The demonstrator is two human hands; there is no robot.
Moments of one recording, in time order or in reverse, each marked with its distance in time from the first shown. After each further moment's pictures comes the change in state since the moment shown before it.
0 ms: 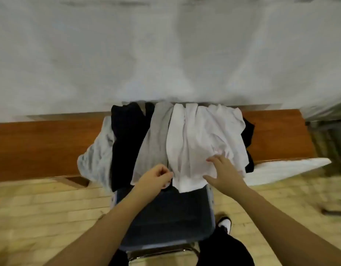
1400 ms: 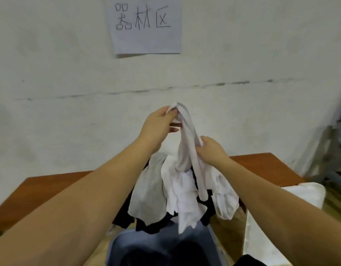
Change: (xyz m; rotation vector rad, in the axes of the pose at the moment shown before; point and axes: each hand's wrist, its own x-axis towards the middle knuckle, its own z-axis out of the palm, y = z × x) left_hand -0.131 0.101 0.050 -0.167 0.292 0.978; right_hand -0.072 -0.051 -0.059 0.314 0.629 -0.194
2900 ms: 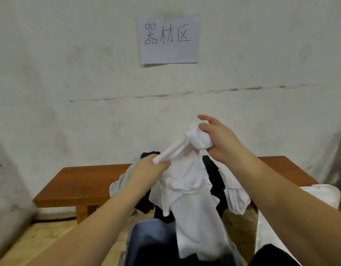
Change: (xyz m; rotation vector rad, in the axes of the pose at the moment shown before) left_hand -0.156 -0.019 -0.062 0.521 0.091 -0.286; right_hand -0.106 -0.112 -0.035 1.183 -0.118 0.060
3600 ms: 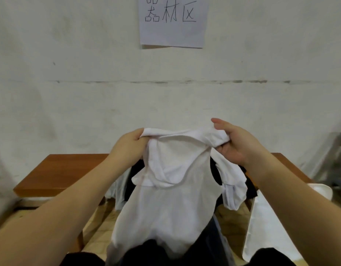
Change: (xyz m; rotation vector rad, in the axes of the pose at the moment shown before) left_hand 0.051 -0.015 -0.038 -0.007 0.068 0.128; right_hand 0.017 0.010 -0.037 0.210 0.039 0.220
